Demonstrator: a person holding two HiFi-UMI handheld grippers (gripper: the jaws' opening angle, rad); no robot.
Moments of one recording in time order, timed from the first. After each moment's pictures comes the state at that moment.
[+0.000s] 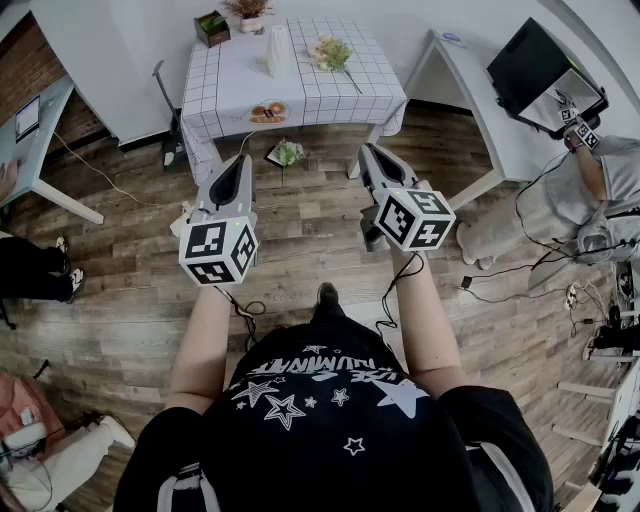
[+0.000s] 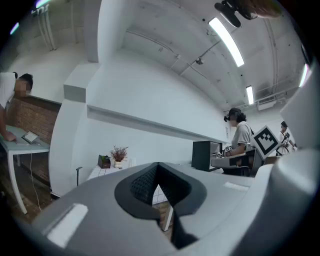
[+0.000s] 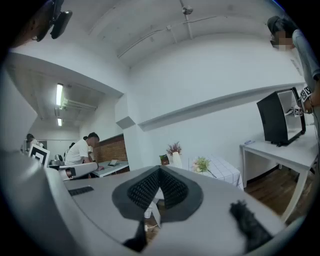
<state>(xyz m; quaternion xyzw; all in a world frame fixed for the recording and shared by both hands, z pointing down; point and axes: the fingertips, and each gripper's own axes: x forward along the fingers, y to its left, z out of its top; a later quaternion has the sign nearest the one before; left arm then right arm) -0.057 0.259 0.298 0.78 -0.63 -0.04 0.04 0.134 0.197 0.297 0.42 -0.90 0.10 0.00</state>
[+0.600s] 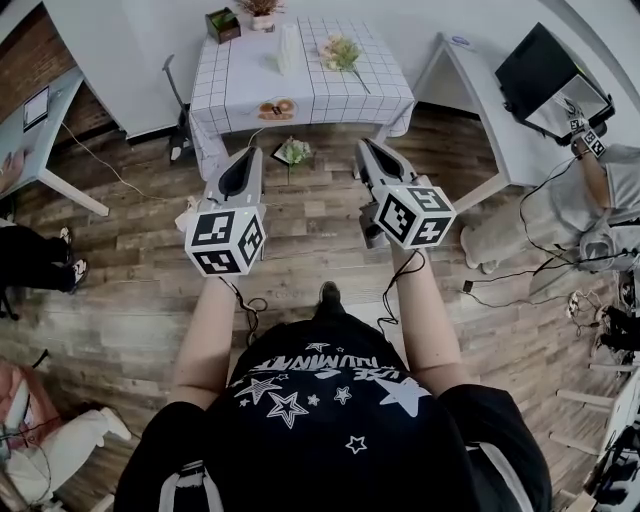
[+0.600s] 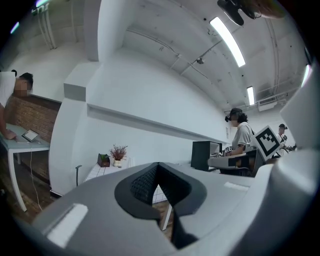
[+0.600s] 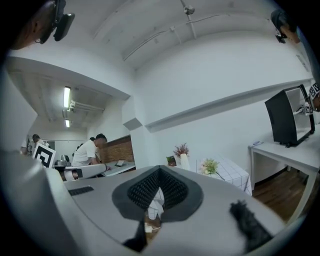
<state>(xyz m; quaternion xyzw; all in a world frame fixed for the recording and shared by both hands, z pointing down) -0.049 0.257 0.294 0.78 -0.62 -0.04 0.05 0.117 0.204 0.285 0.39 -0.92 0.09 0.00</state>
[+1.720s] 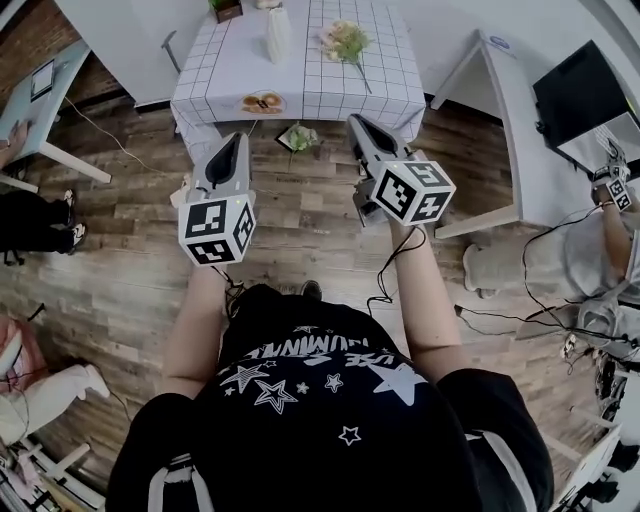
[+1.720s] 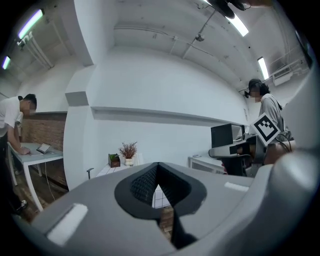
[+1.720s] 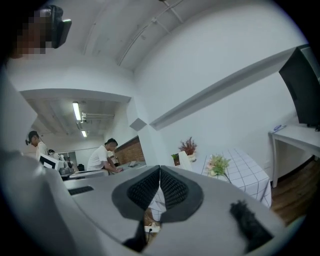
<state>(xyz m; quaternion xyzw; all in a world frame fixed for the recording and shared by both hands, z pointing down) 0.003 0.130 0.322 0.71 -0.71 0.03 0.03 0.158 0.041 0.312 0.28 -0.95 0.14 -0.02</state>
